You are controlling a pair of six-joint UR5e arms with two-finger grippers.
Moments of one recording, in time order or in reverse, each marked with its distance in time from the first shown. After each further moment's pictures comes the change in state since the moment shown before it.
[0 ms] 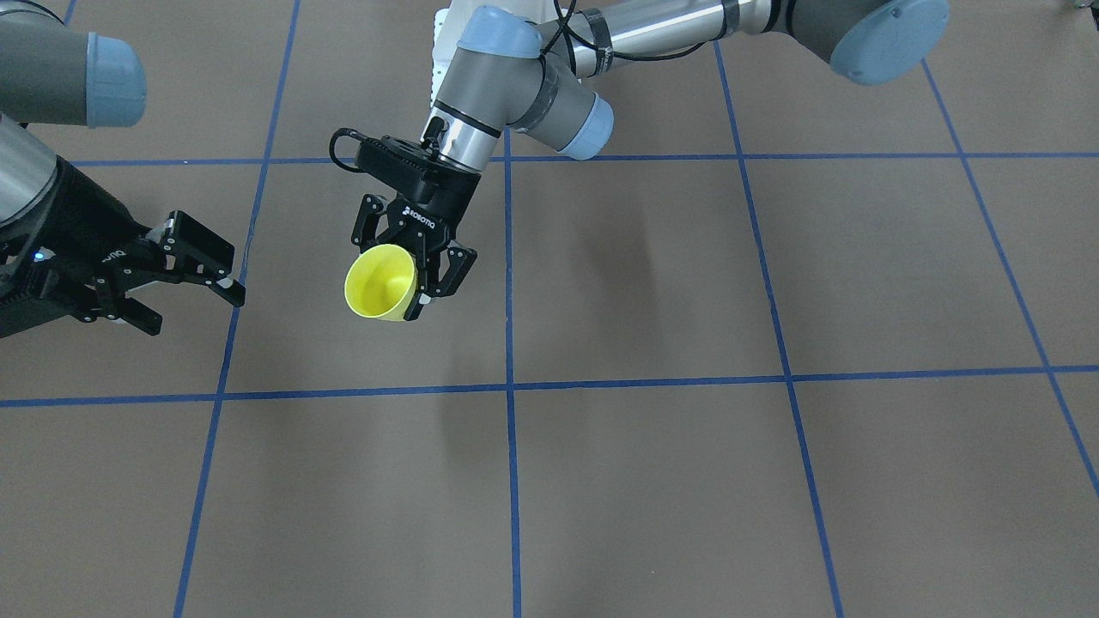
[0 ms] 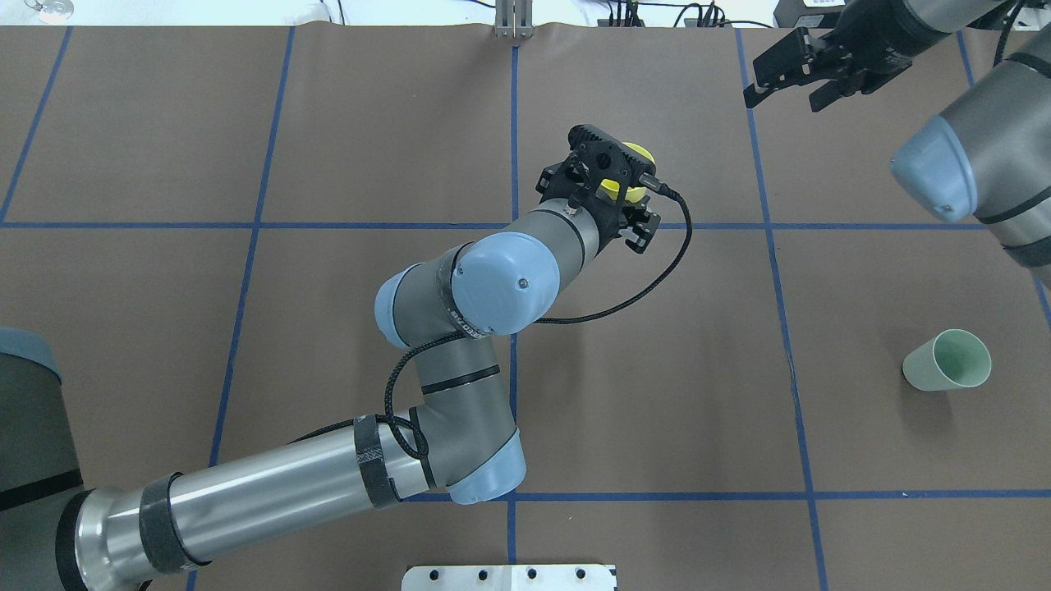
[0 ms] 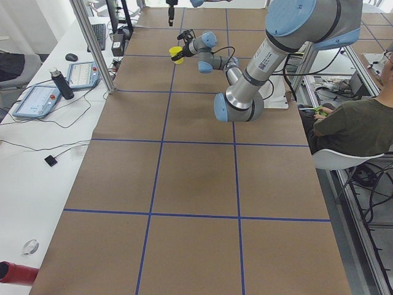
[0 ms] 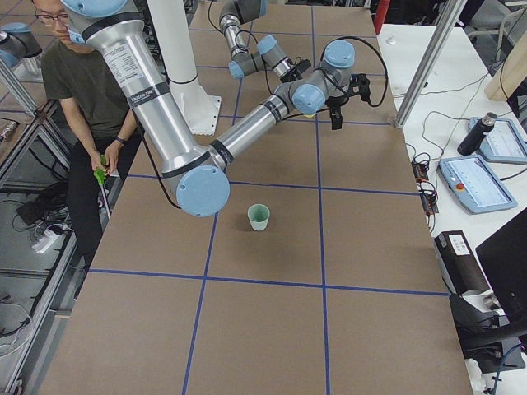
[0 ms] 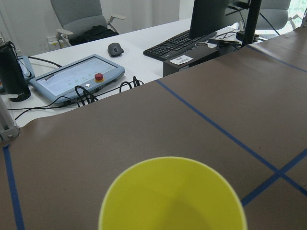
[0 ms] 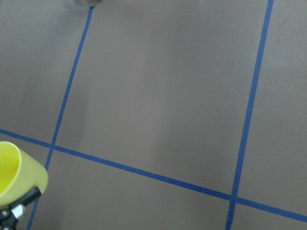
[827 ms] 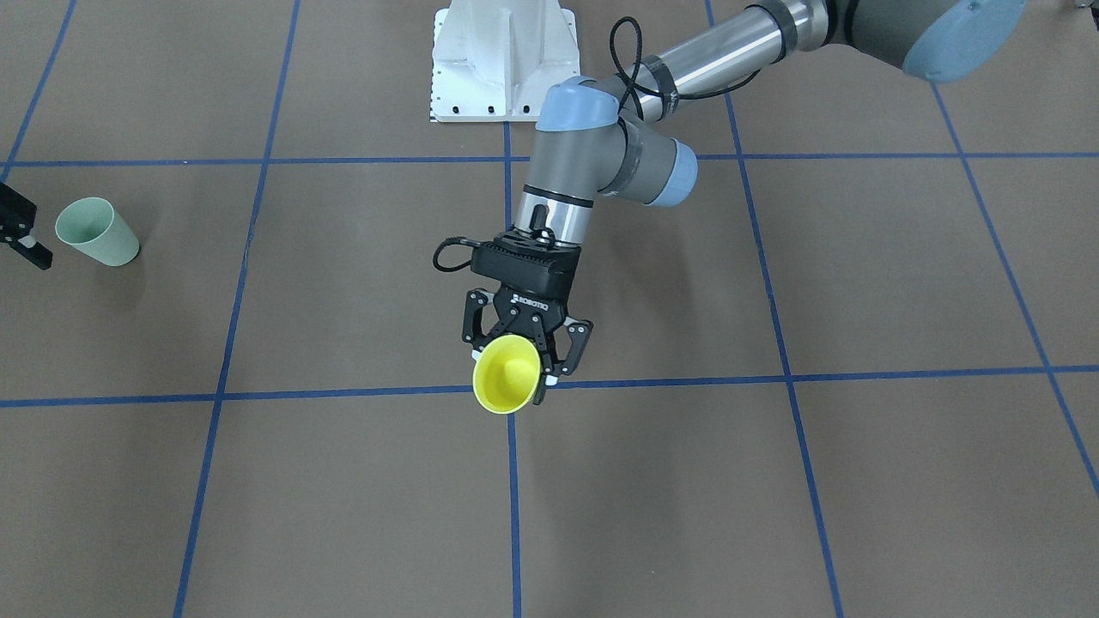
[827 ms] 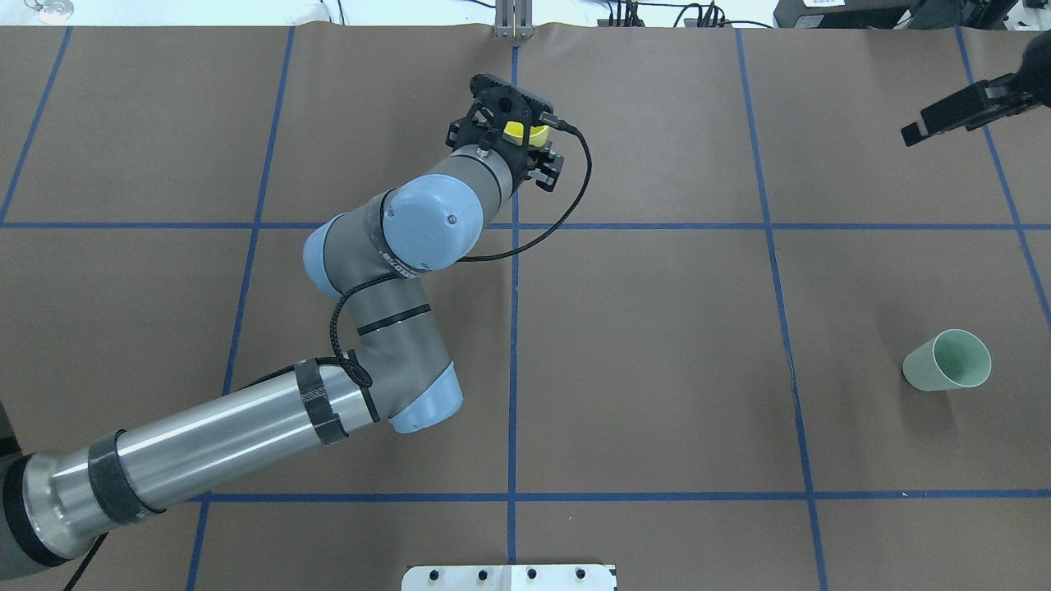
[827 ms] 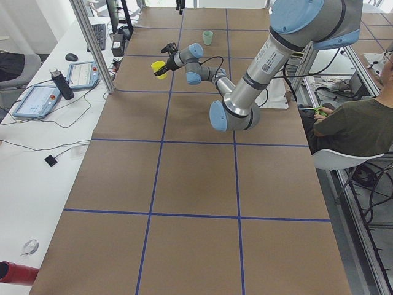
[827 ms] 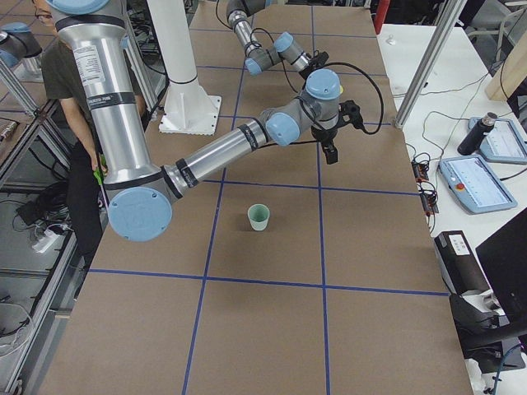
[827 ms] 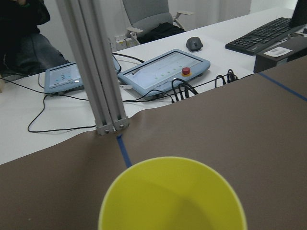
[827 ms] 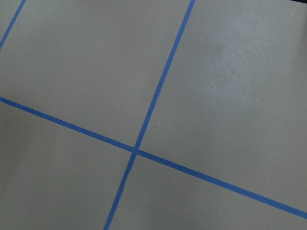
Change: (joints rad) left arm -0.096 0.061 0.021 0.052 0.010 -0.111; right arm 0.128 -0.243 0.127 -0.001 0.005 -0.322
